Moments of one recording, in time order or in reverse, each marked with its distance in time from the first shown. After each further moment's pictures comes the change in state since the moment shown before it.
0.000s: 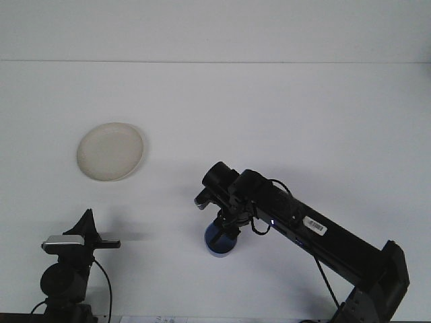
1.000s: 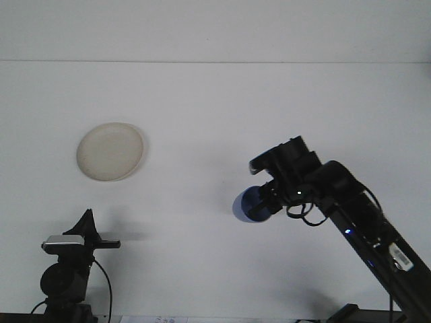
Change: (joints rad) left arm 0.000 0.000 0.000 0.000 0.000 0.000; right arm -0.251 -0.288 -0.003 -0.019 -0.029 0.024
